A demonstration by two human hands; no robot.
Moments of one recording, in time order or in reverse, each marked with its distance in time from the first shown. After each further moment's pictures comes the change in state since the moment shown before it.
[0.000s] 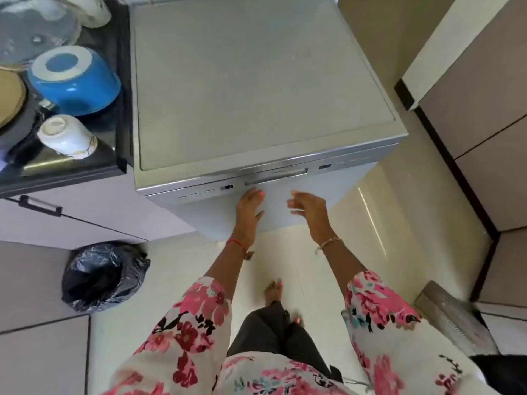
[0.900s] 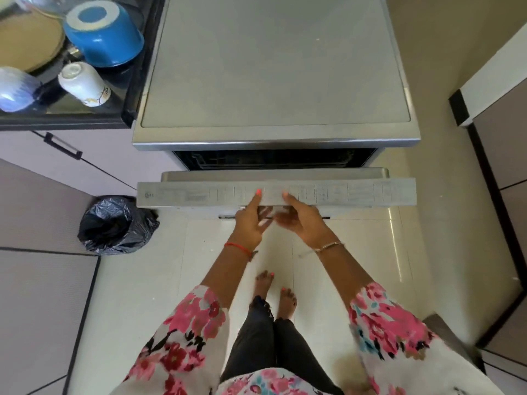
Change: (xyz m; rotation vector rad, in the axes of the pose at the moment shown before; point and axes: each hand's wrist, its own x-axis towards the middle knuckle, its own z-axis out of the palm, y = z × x) left_hand -0.050 -0.045 0.054 -0.195 0.346 -0.136; right_hand -0.011 -0.001 -0.053 -0.019 -0.263 0.387
